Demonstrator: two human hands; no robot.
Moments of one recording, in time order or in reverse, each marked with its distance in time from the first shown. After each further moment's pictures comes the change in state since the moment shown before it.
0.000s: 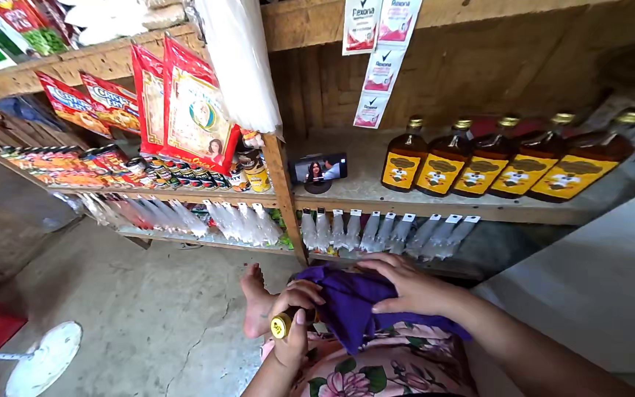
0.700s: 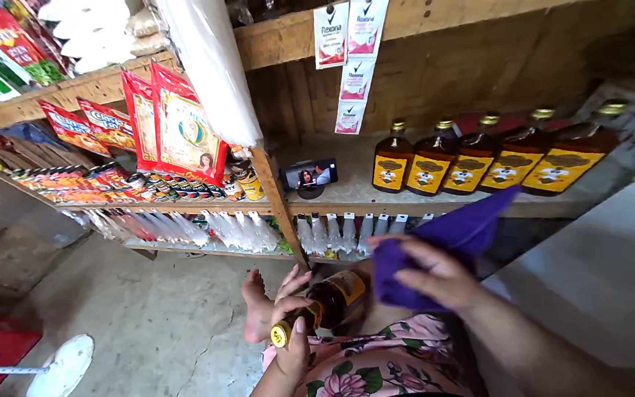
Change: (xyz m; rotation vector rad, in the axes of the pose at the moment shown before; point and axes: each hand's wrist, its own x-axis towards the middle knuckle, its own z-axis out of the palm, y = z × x) left_hand 0.004 0.005 0.019 0.198 0.014 0.015; right_hand -0.020 -0.008 -0.028 0.709 0.405 -0.463
